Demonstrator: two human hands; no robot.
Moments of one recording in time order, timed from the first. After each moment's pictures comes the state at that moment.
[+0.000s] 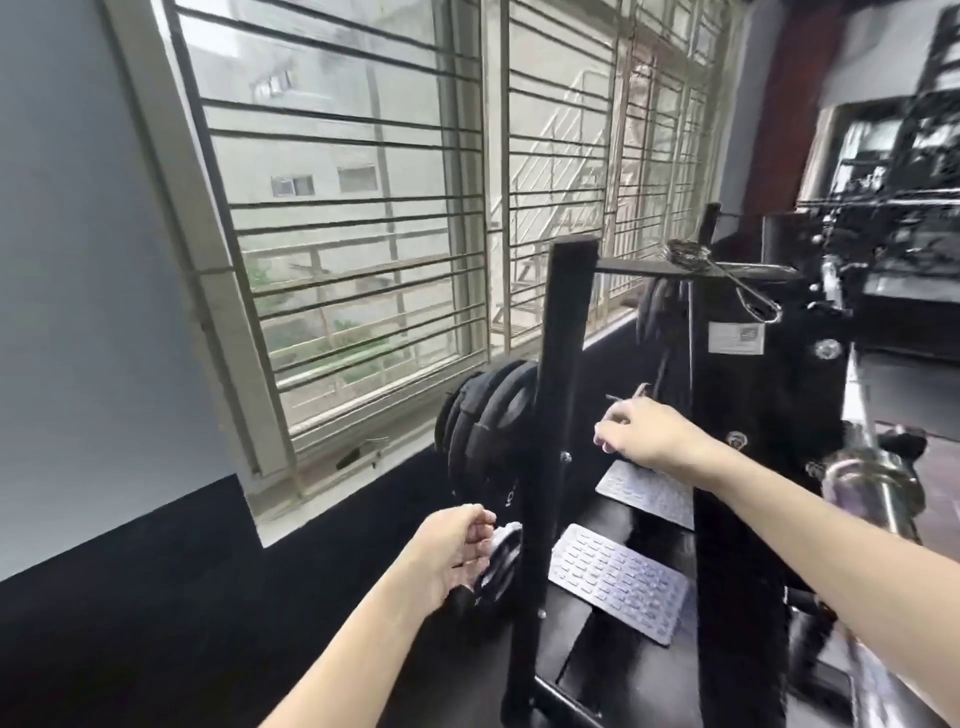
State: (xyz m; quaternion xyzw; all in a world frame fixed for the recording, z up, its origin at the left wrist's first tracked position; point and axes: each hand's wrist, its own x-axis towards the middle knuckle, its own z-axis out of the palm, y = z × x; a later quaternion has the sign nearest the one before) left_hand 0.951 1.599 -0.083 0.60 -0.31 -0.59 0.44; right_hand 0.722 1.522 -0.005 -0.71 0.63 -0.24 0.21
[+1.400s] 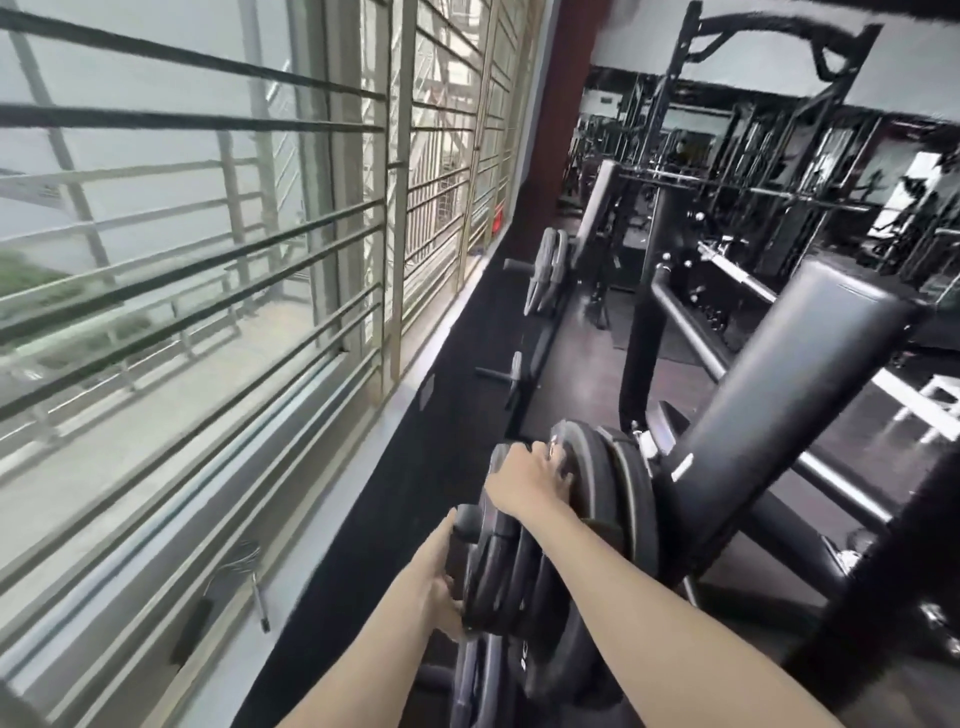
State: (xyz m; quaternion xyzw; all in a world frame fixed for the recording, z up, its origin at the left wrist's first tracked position) left_hand 1.111 1.135 -0.184 0.54 -0.11 -0.83 0.09; right_hand 1.011 1.140 -0.101 -0.44 0.88 -0.12 0.14
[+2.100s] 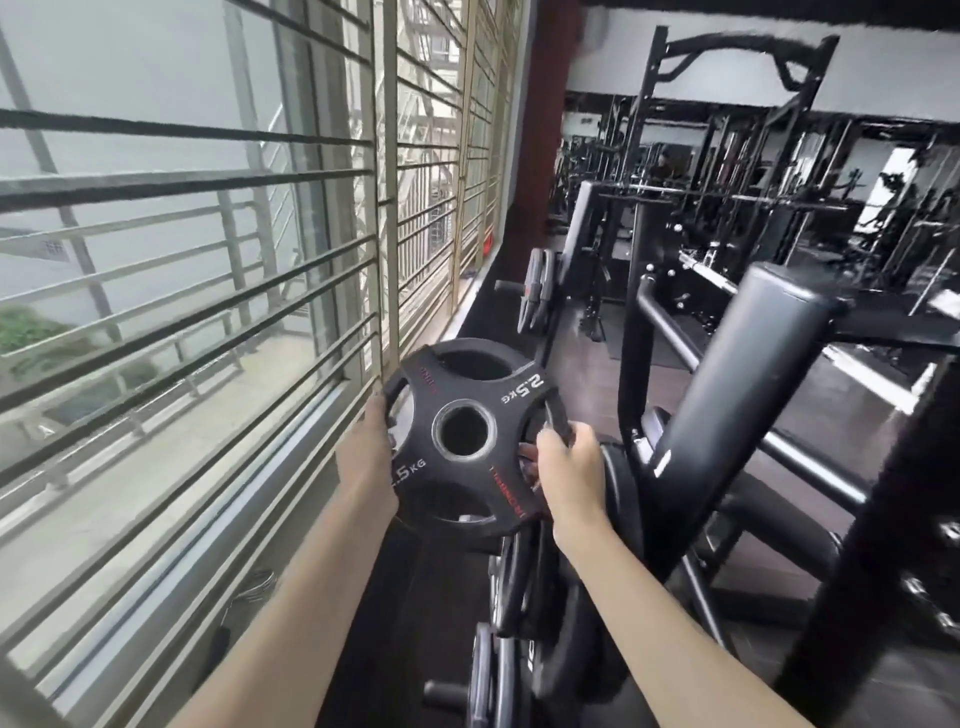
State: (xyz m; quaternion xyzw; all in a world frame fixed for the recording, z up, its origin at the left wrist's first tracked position) left_hand 1.162 1.086 -0.069 0.50 -0.29 -0.65 0.50; right_hand 1.010 1.194 -0.059 -0.26 0.70 -0.62 0.23
